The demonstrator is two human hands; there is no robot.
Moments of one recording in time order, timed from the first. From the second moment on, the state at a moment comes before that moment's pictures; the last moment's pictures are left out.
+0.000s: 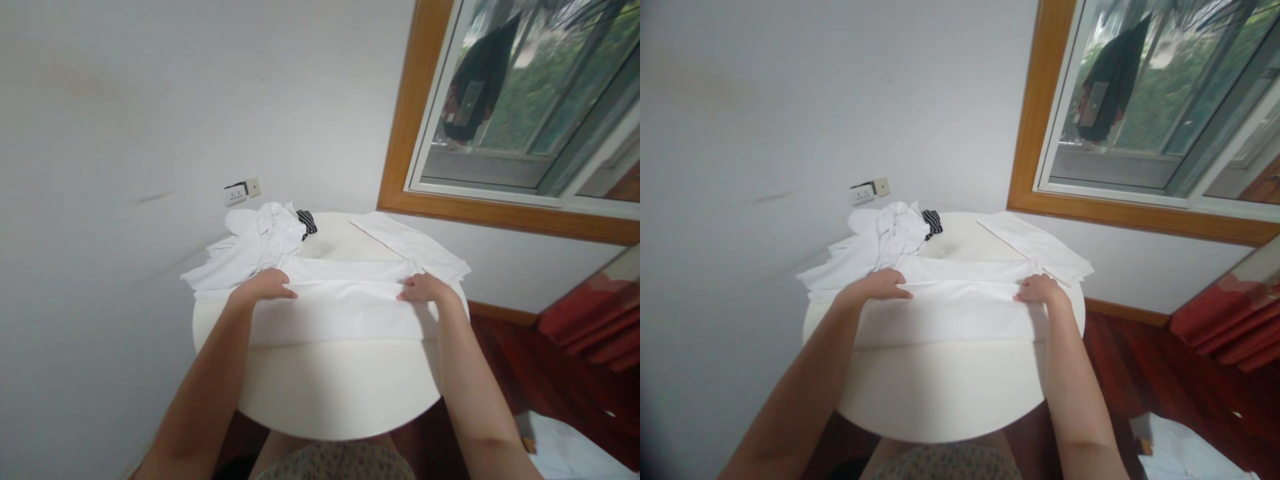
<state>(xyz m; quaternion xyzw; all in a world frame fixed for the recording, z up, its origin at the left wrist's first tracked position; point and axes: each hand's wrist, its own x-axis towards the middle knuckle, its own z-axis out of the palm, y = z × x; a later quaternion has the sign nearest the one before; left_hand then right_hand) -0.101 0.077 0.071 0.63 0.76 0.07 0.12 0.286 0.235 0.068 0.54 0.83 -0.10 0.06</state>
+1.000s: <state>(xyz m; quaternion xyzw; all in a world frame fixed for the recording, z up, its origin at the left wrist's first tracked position) -0.071 0.110 0.029 0.50 0.84 0.07 -0.18 0.257 0.255 0.030 0.54 0.79 0.19 -0.22</state>
